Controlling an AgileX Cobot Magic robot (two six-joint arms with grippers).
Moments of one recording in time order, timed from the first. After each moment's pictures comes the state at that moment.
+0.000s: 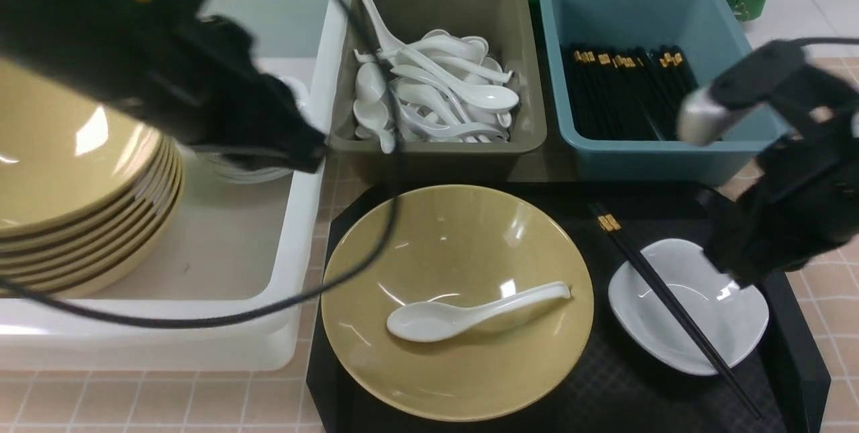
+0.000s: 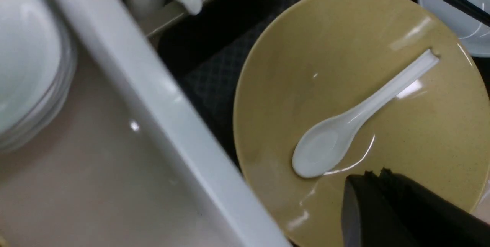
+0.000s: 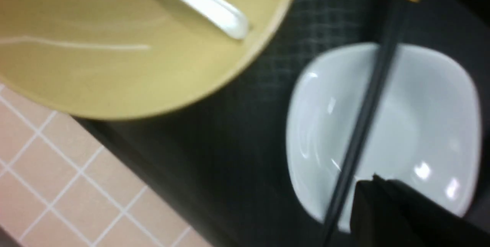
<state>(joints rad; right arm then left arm) 0.34 1.38 -1.10 0.16 1.04 -0.39 -0.42 1.39 -1.34 -0.28 1.06 0.38</state>
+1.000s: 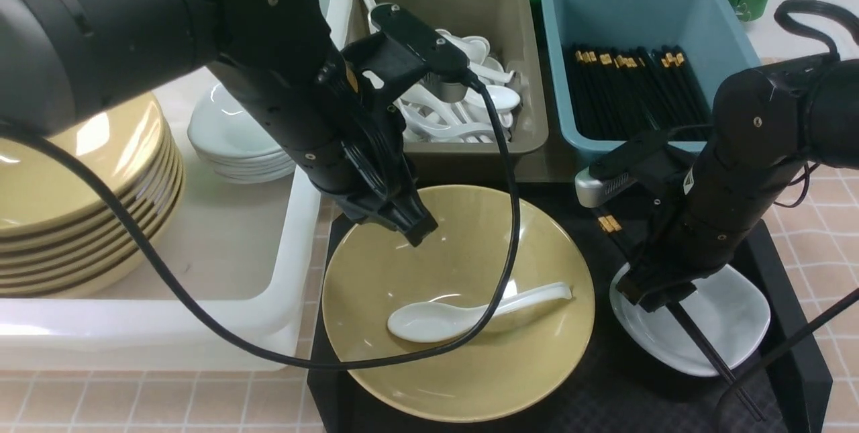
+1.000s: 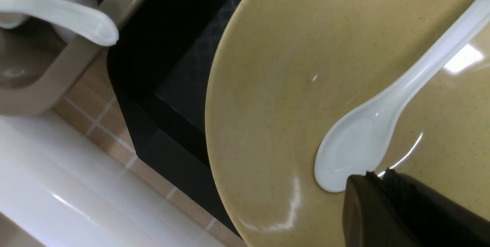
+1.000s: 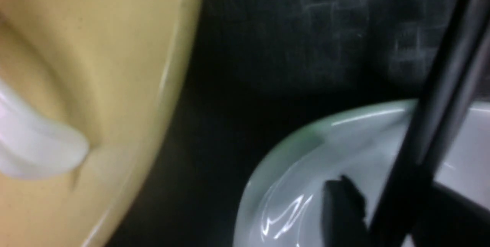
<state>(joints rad) 0.35 1.76 -1.14 0.05 0.88 -0.27 -0.58 1.60 -1.37 -0.10 1.03 0.37</state>
